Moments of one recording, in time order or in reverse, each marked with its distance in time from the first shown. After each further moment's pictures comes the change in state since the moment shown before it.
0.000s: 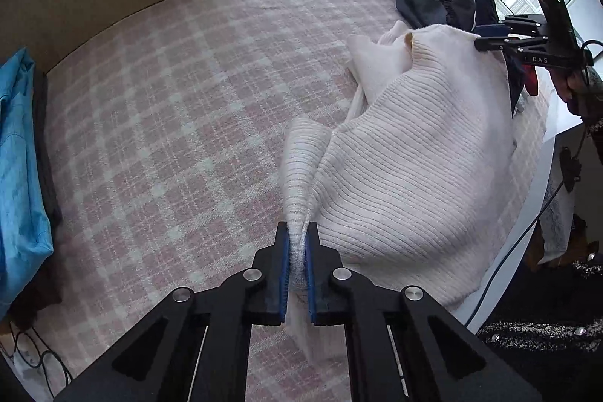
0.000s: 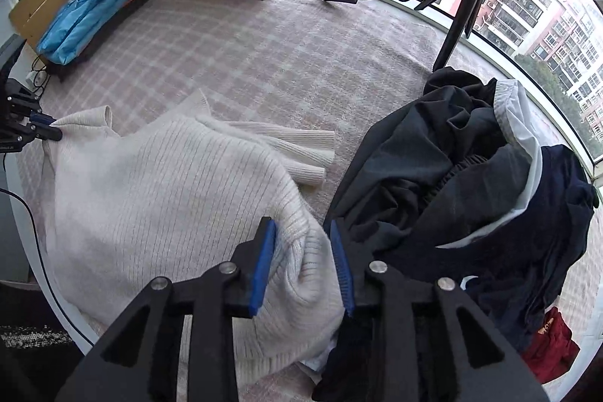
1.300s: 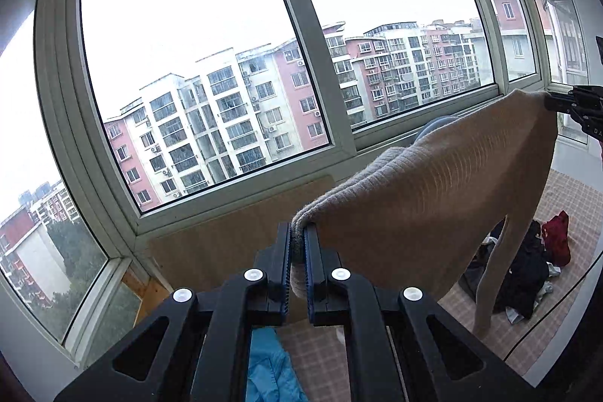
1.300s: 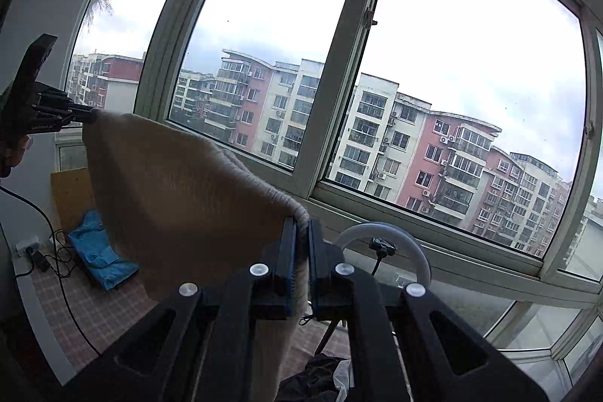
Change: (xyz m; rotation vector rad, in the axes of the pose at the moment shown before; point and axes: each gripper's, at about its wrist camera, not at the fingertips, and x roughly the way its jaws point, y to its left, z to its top) left arm -0.439 -0.111 0.049 0.148 -0.876 0.576; right arm -0.443 0.071 0.046 -0.106 -0.944 -0.307
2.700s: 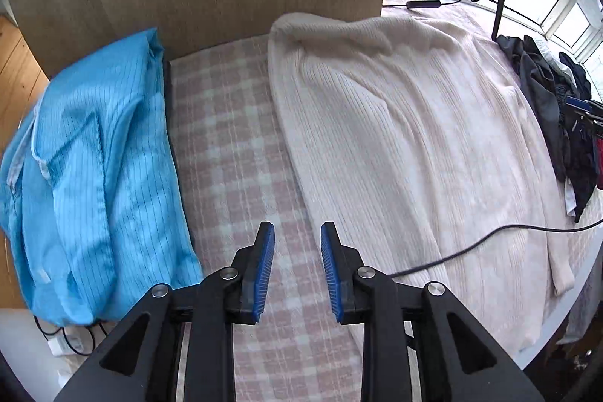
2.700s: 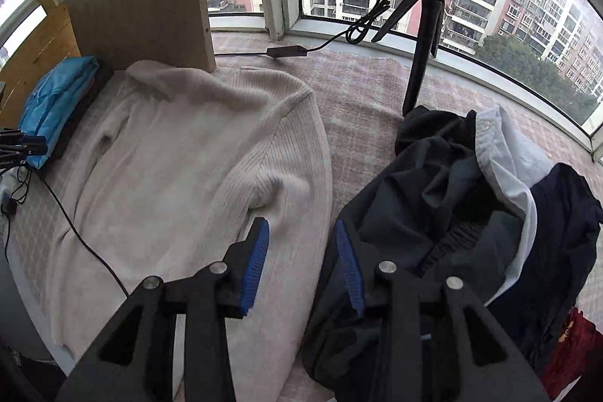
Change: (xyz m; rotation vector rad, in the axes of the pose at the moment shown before) left arm 0.292 -0.047 -0.389 -0.241 0.934 -0.292; right arm 0.243 0.038 -0.392 0.342 0.860 0.159
